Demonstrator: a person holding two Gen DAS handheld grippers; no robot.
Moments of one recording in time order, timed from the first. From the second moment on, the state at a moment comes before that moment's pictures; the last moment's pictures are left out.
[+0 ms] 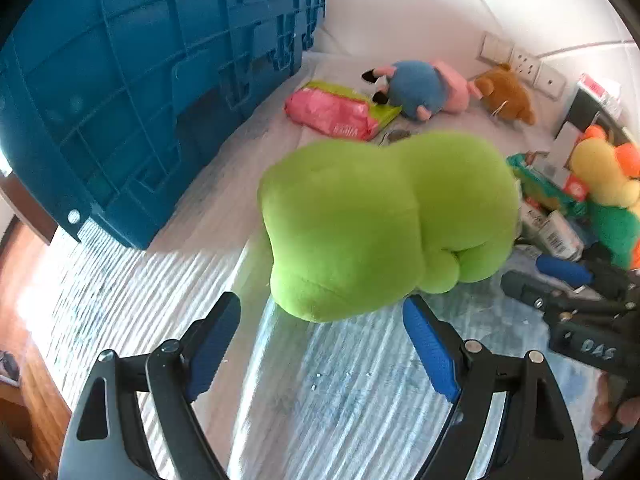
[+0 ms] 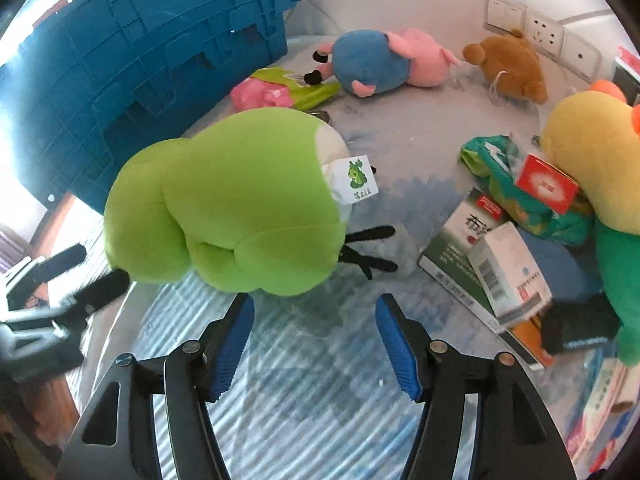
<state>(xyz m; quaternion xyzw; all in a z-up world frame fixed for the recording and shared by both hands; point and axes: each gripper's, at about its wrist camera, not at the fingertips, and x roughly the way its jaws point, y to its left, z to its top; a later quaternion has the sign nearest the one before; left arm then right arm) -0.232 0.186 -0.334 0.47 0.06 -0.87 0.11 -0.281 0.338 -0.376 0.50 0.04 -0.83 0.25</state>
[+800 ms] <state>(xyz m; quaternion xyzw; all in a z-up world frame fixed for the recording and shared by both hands) -0.294 0.186 -0.365 0.45 0.02 -0.89 0.09 -0.323 0.306 -0.400 0.47 0.07 -0.83 0.29</state>
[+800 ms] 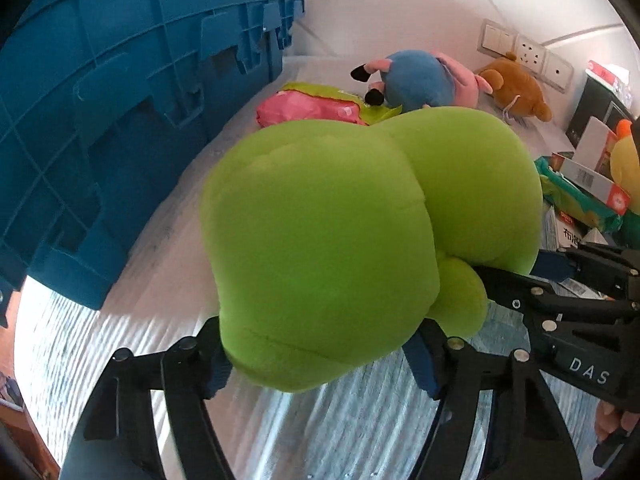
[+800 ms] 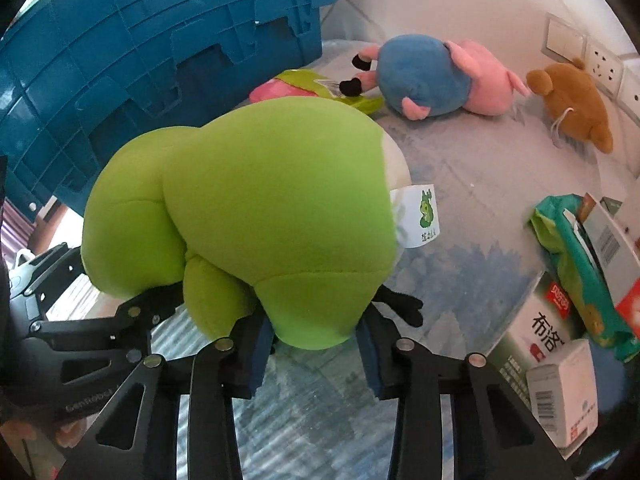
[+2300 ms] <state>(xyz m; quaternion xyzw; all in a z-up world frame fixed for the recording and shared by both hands) -0.311 0.145 -0.293 0.43 0.04 -0.90 0.08 -0.330 0.323 -0.332 0.45 -0.03 -0.86 0.23</state>
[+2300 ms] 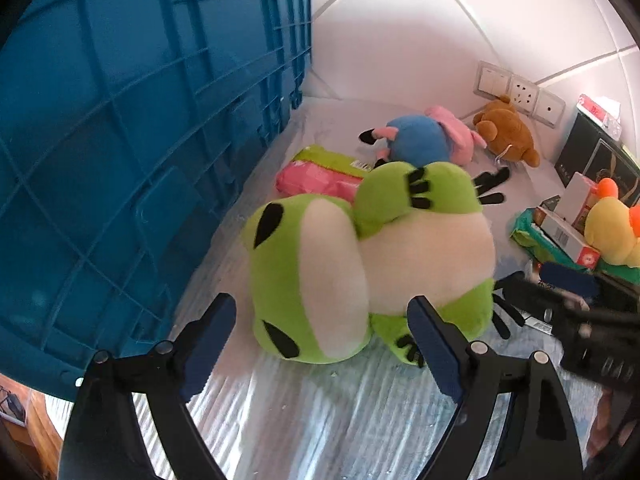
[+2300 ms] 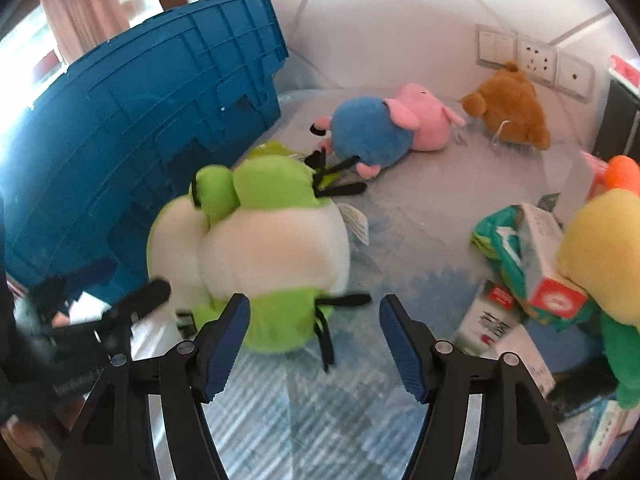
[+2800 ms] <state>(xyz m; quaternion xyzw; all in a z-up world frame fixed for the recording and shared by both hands) -0.351 0.138 -0.363 0.46 0.03 -0.89 0.05 -0.372 0.287 -0.395 0.50 -0.02 -0.83 0.24</state>
